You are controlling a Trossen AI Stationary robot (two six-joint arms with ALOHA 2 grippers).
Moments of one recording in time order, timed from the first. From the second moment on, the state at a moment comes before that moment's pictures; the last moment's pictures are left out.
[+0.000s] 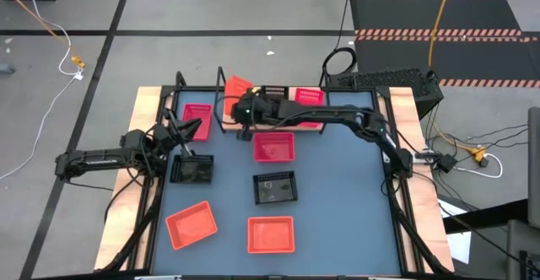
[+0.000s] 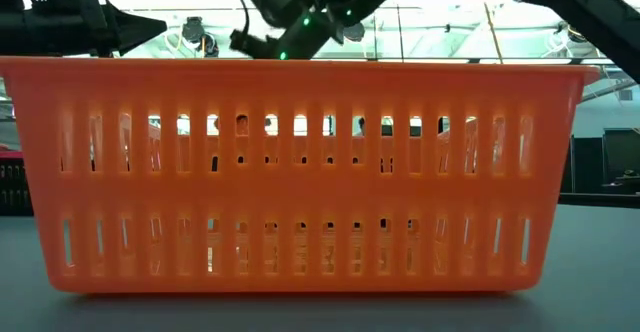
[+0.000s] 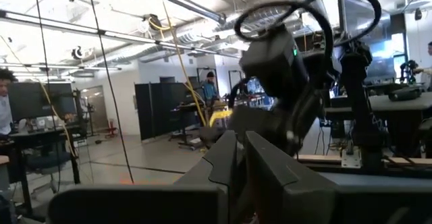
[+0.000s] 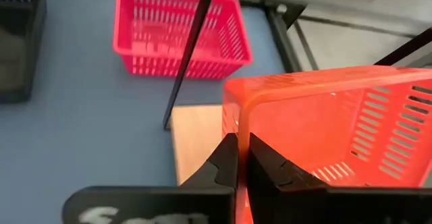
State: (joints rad) left arm 0.13 0.13 0.01 0.47 -0.30 0.25; right arm -0.21 2.21 1.92 -0.36 0.21 -0.24
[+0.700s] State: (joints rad) left arm 0.13 0.13 0.01 0.46 -0.30 0.27; right arm -0.21 2.23 1.88 -0.40 0.21 -0.18
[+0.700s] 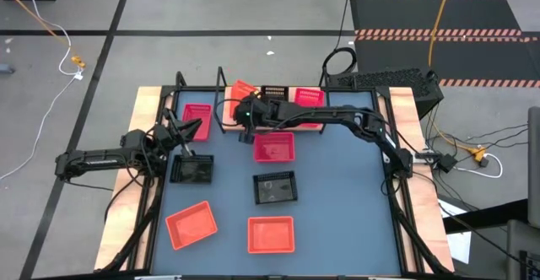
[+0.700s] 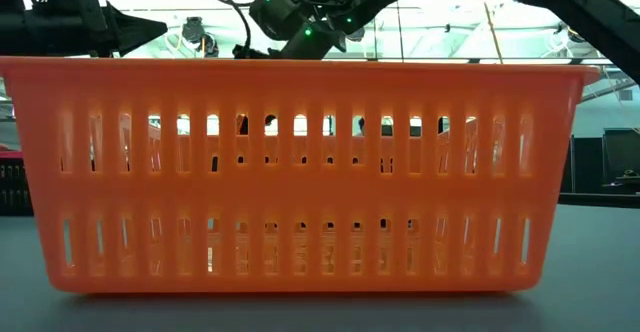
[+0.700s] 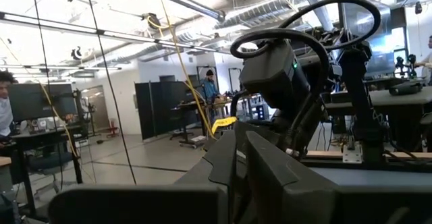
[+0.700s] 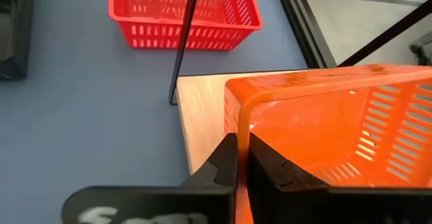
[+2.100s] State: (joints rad) left arm 0.14 0.17 0.01 0.44 -0.30 0.26; right arm -0.29 2.03 1.87 -0.64 0.33 -0.48
